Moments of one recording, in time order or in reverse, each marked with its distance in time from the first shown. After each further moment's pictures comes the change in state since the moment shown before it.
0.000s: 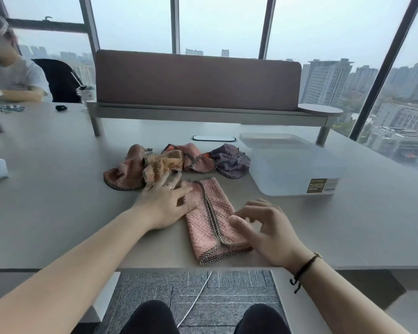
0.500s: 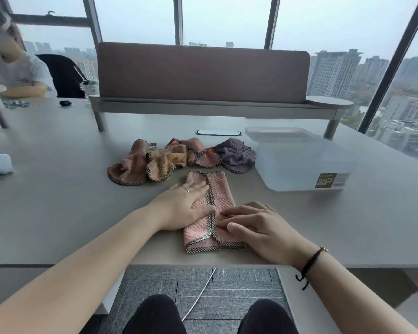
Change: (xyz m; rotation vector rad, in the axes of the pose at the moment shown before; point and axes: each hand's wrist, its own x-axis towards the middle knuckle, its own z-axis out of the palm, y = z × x) left_hand 0.004 0.017 0.007 -0.091 -0.124 0.189; right_hand 0.005 0.005 0.006 -0.145 -0.420 0.024
